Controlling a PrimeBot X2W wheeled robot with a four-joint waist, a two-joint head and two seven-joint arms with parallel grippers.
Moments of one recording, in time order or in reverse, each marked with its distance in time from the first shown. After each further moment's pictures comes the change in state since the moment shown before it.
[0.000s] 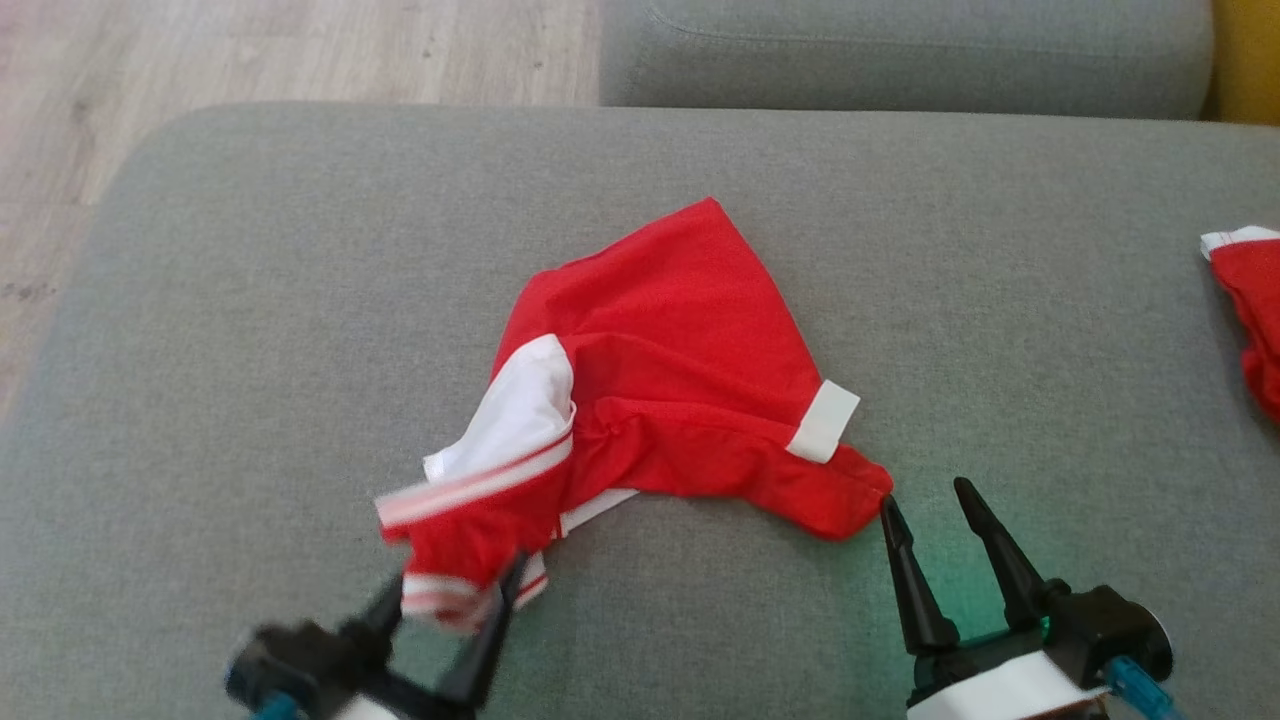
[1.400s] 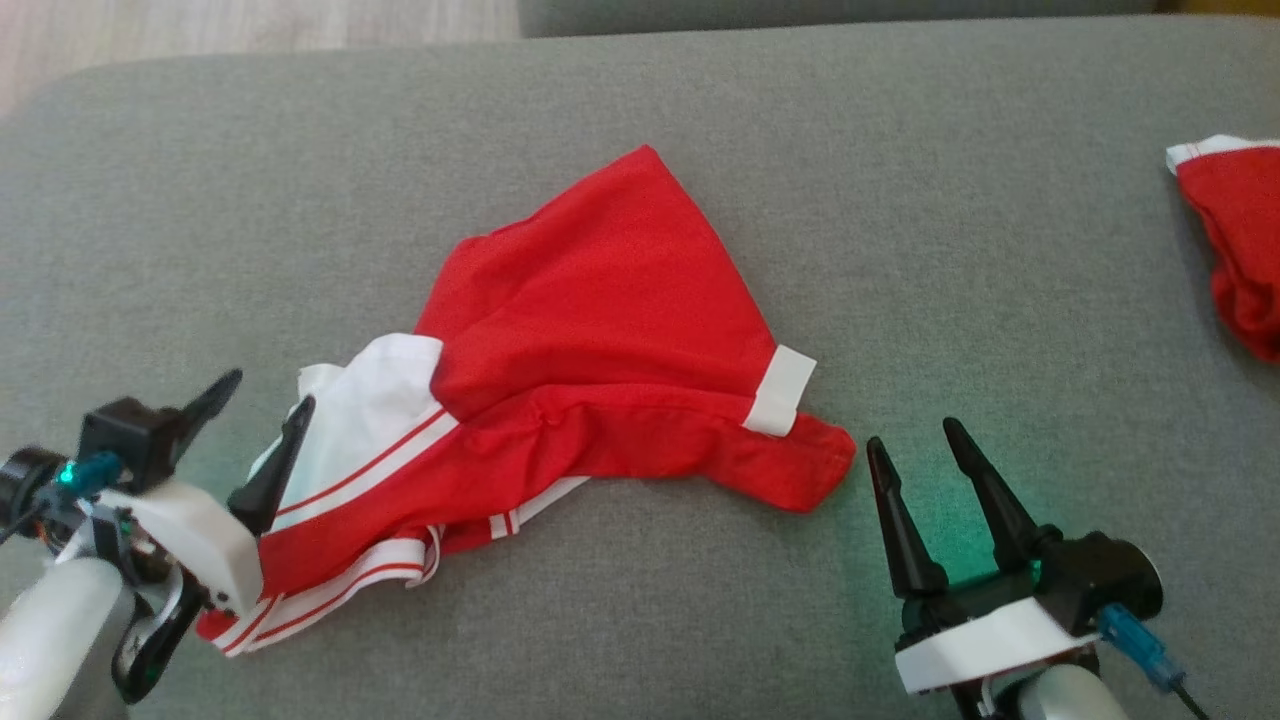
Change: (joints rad) left arm -0.376 0.235 0.044 0.273 -0.096 -0.098 0.228; right arm -0.092 0.000 0.017 0.005 -0.006 0.000 0.000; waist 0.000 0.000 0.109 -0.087
